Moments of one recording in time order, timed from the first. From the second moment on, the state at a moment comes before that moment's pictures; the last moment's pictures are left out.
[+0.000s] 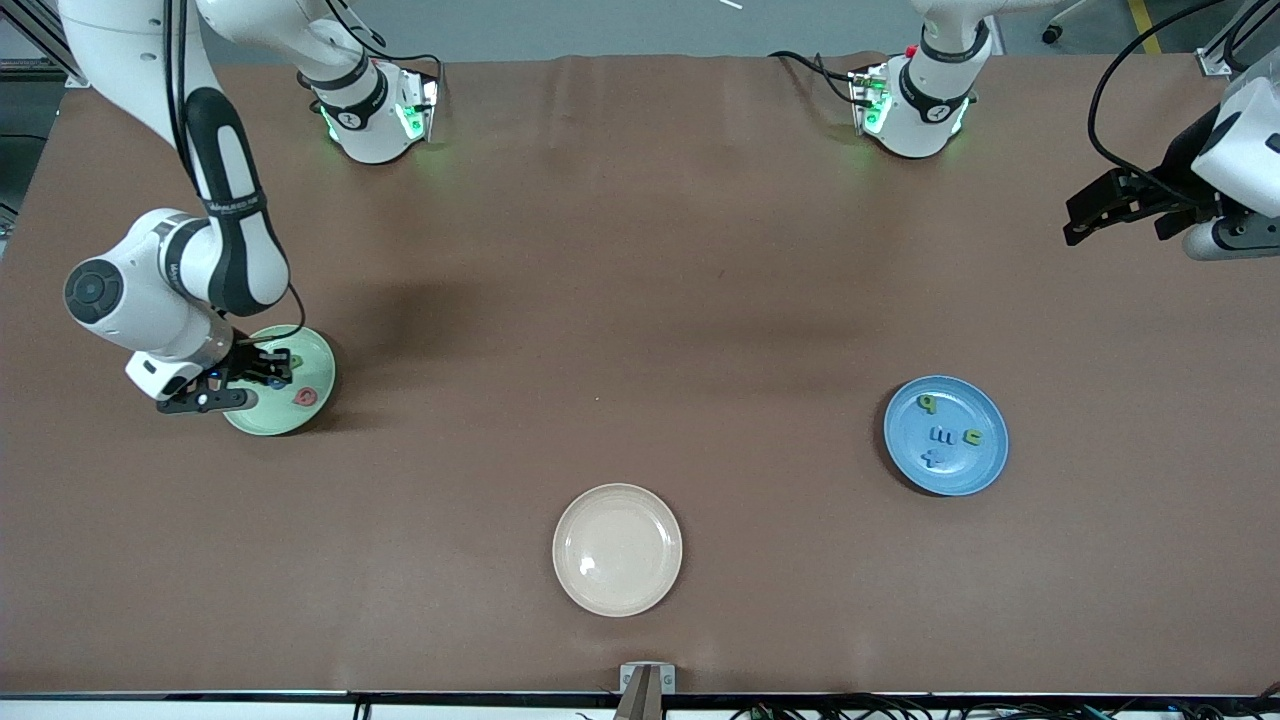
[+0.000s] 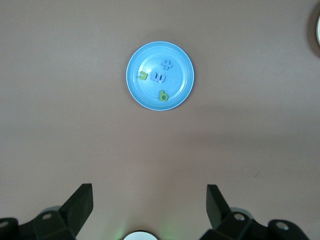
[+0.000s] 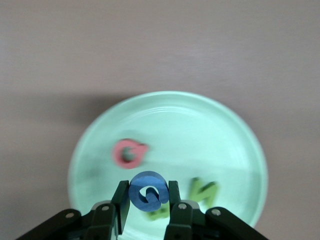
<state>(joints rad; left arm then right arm) 0.10 -0.03 -0.20 -1.55 -0.01 1.47 -0.15 0.50 0.39 -0.66 -2.21 0.33 2.47 -0.50</state>
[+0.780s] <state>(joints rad) 0.10 -0.03 -0.20 -1.55 -0.01 1.47 -0.15 0.34 0.53 -0.51 -2.10 0.33 2.51 -0.56</state>
